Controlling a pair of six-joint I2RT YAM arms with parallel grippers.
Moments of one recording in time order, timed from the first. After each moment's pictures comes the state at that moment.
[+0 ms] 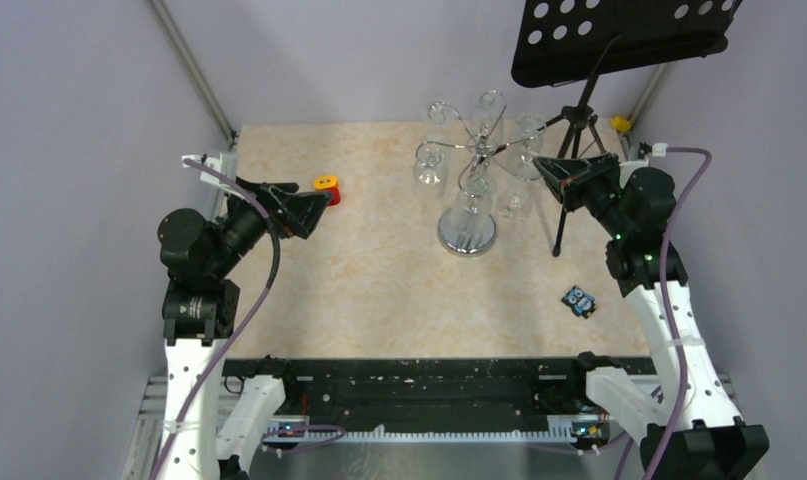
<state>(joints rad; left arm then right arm) -0.02 0.72 1.05 -0.24 0.59 -0.49 0.08 0.92 0.97 -0.13 -0.31 1.32</state>
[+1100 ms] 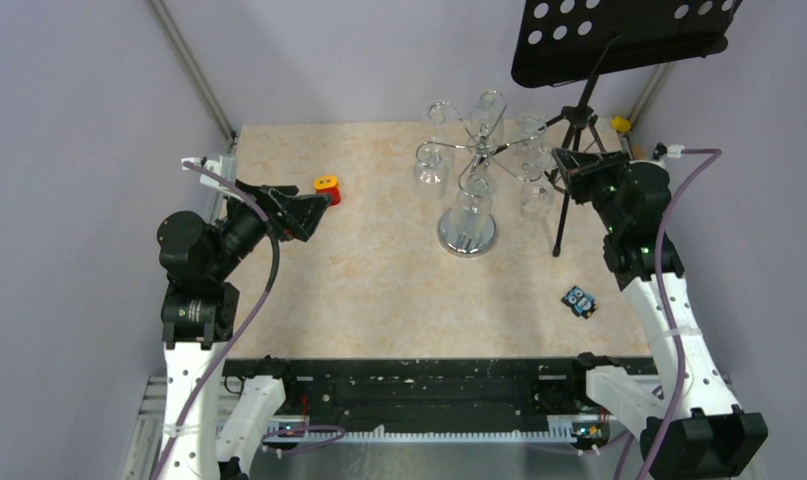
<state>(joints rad) -0.02 0.71 1.05 -0.26 0.58 -0.49 0.08 0.95 0.98 -0.14 -0.04 1.25</state>
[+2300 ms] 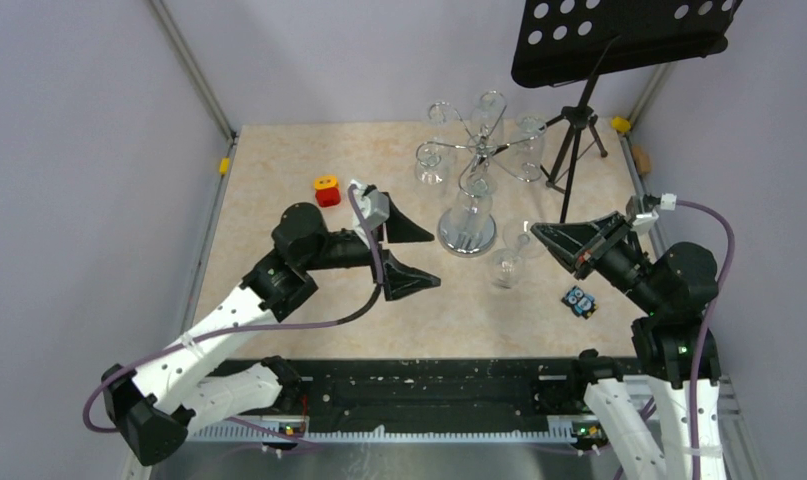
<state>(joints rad) -0.75 1.00 0.93 0.13 0.77 -0.18 0.08 0.50 0.92 -0.39 -0.62 1.40</state>
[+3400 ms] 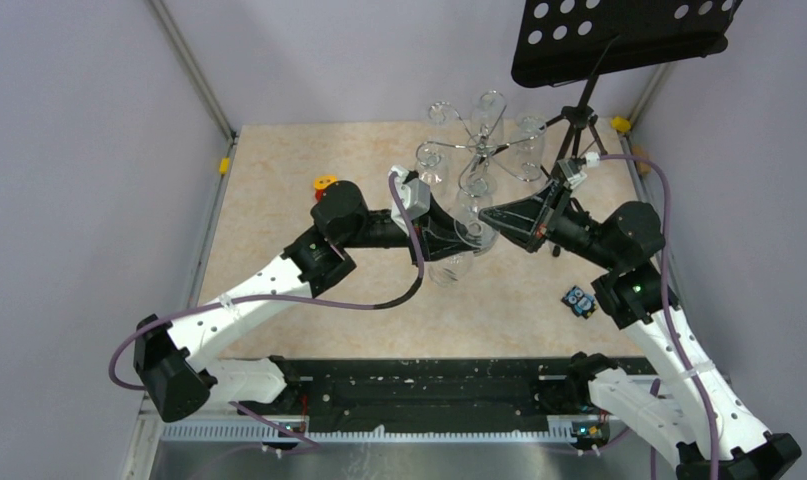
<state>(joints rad) -0.85 1.23 1.10 0.31 0.79 -0.09 0.40 0.77 0.88 0.06 -0.65 1.52</state>
